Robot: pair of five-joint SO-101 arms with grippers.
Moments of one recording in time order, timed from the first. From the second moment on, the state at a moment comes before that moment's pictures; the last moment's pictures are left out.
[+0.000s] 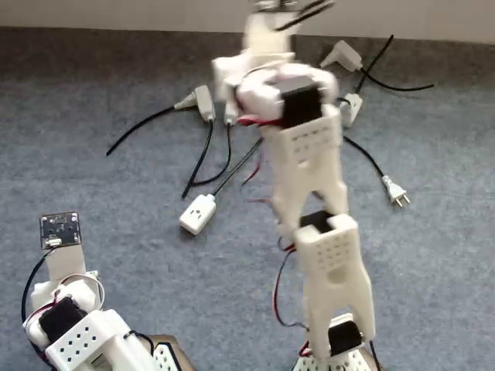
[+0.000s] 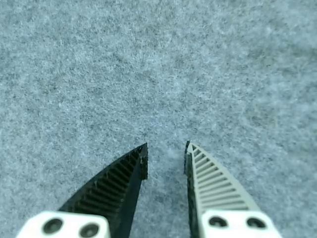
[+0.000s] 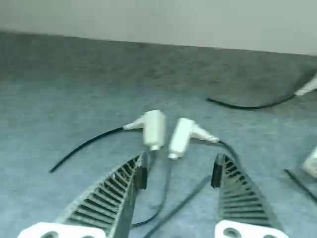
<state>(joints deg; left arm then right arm) -49.7 -89.0 90.9 69.2 -29.4 -24.5 40.3 -93.8 98.8 -10.9</state>
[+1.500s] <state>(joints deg) -46.5 -89.0 91.1 69.2 -29.4 20.7 50.1 -39.8 87.3 49.9</state>
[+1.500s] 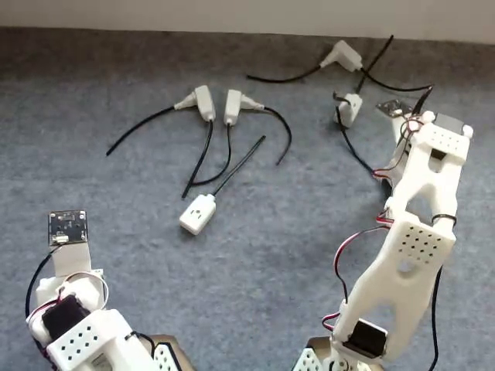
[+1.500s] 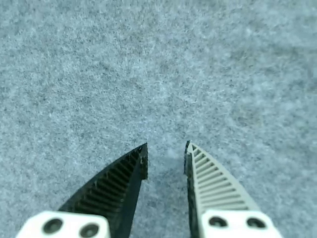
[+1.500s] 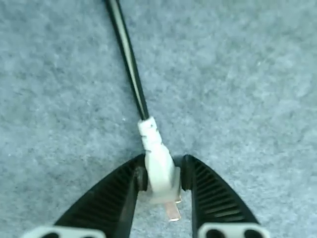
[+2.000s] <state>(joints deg) -46.5 -89.0 91.1 69.2 -29.4 14.3 31.9 -39.5 91.4 49.9</state>
